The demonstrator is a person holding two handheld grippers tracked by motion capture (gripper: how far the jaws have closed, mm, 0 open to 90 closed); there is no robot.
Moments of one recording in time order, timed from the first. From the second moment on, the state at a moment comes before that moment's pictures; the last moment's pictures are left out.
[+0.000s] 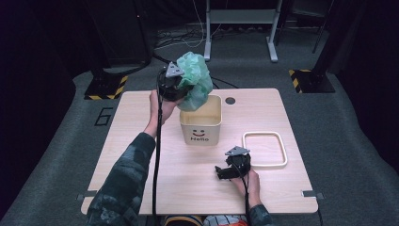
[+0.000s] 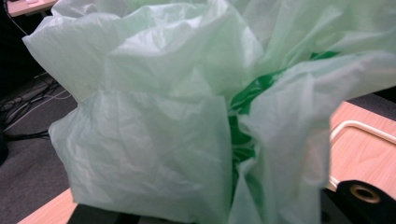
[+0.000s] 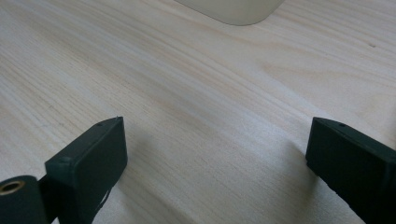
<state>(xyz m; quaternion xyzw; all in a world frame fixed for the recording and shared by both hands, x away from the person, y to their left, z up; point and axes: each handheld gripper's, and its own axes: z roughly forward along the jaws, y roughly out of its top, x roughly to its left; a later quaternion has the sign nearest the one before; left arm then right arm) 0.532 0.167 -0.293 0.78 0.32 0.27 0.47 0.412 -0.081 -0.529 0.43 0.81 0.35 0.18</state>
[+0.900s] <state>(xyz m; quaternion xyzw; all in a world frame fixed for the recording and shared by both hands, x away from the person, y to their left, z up) 0.532 0.201 -0.290 0.76 0.35 0.29 0.46 0.412 -0.082 -0.529 0.43 0.81 0.35 0.18</state>
